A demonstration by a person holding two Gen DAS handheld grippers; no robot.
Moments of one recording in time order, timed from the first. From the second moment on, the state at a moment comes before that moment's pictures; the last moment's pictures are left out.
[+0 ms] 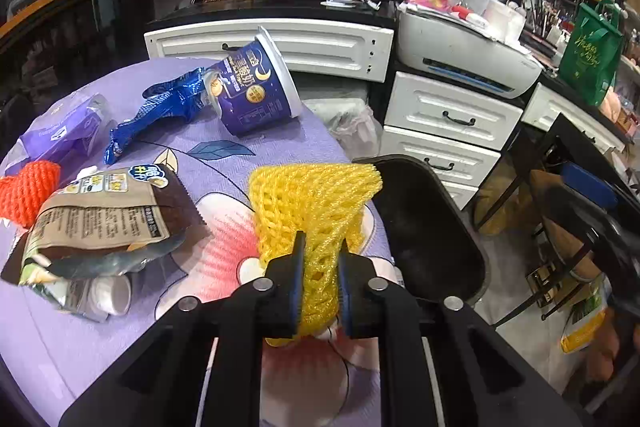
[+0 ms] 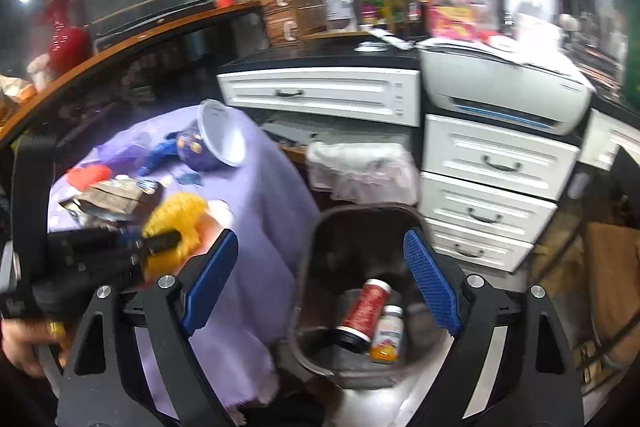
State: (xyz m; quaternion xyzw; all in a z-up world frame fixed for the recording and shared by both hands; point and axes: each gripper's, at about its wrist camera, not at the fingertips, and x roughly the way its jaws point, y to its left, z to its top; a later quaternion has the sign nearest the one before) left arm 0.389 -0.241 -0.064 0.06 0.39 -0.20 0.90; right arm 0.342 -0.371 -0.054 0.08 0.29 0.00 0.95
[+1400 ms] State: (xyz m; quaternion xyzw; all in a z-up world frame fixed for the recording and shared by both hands) left arm 0.308 -0.155 -0.037 -0.02 0.34 -0.23 0.91; right arm 0.473 -0.242 -0.046 0.01 0.31 0.16 0.94
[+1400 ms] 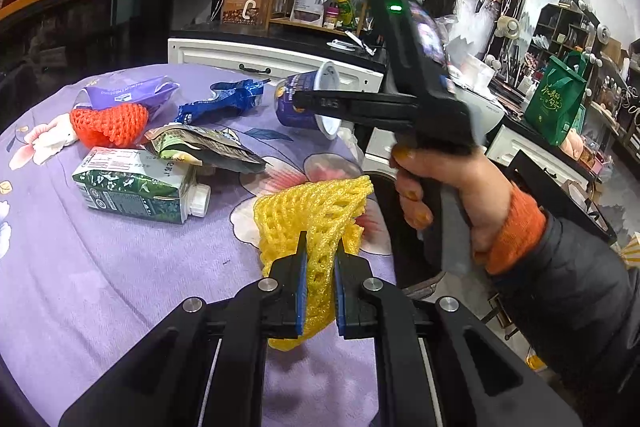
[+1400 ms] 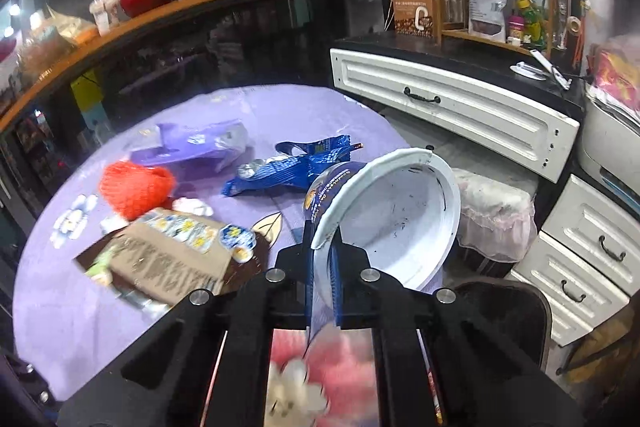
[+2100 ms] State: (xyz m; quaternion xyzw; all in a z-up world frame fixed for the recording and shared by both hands) left arm 0.281 -0.231 -0.021 -0.01 0.33 -0.30 0.90; right arm 0.388 -0.388 -0.143 0.09 0.40 0.06 0.91
